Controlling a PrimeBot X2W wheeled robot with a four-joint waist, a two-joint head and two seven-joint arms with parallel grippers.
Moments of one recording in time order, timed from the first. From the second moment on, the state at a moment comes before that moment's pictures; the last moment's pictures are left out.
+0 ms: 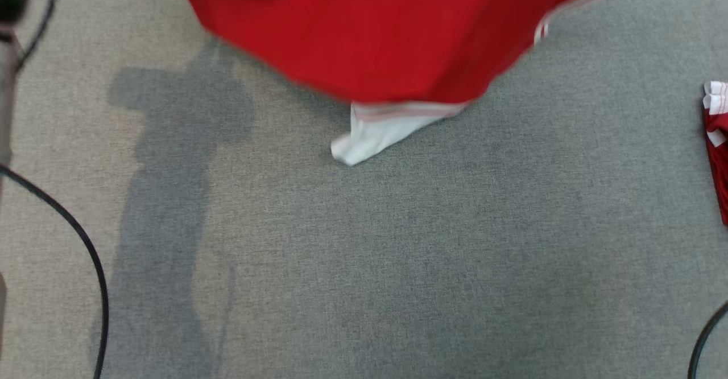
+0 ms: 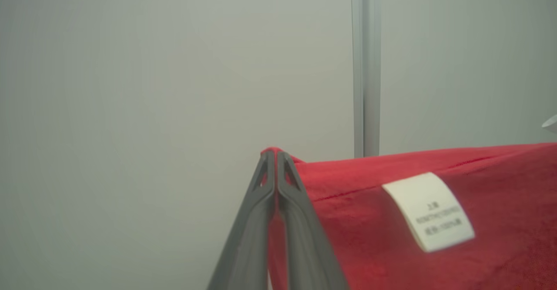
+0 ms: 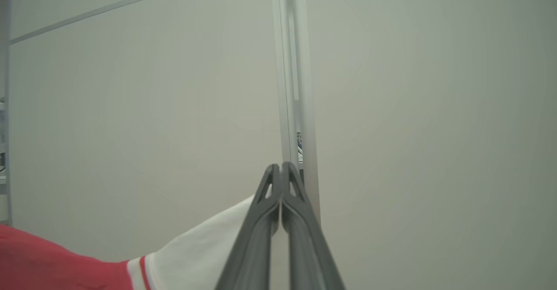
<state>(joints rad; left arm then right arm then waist) -1.21 0.37 -0.33 0.49 -0.53 -0.04 -0.10 -1.22 -0.28 0.18 0.40 0.51 0.13 -0.19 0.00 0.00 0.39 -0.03</state>
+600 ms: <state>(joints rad) -1.55 0.30 -0.35 0.96 -0.51 -0.11 -0.25 -1.52 -0.20 0.22 0.70 0.51 0.13 -0.26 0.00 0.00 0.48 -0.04</state>
